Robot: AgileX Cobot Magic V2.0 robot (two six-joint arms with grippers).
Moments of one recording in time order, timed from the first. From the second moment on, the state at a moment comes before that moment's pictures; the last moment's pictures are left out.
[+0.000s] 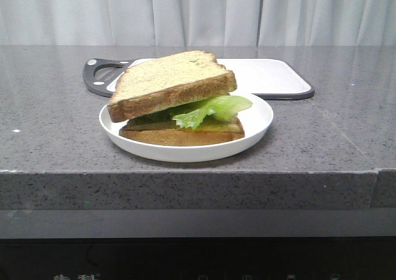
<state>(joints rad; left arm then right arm) -0.14 0.36 -0.51 -0.12 0.36 0.17 0.11 0.40 -0.50 0.00 0.35 -0.03</state>
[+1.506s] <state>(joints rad) -0.11 0.06 -0.29 -0.13 0.33 0.17 0.11 0.26 -0.40 -0.01 0.33 -0.03</state>
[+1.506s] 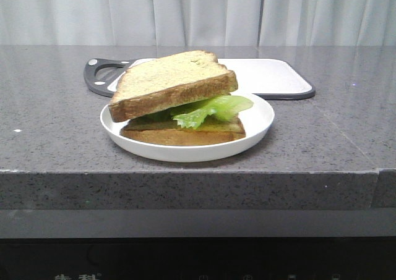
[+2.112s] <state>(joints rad) -0.06 -0.01 0.01 -0.14 0.22 0.16 0.11 0.26 -0.40 -0.01 0.33 -0.03</state>
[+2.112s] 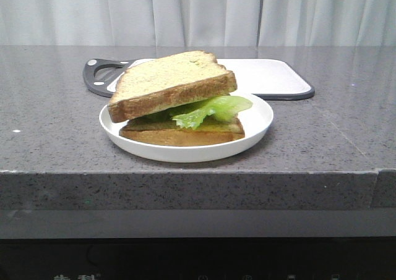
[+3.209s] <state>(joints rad) -0.06 -0.01 0.01 -0.15 0.22 0.15 0.11 0.25 -0.38 -0.01 0.31 -0.03</state>
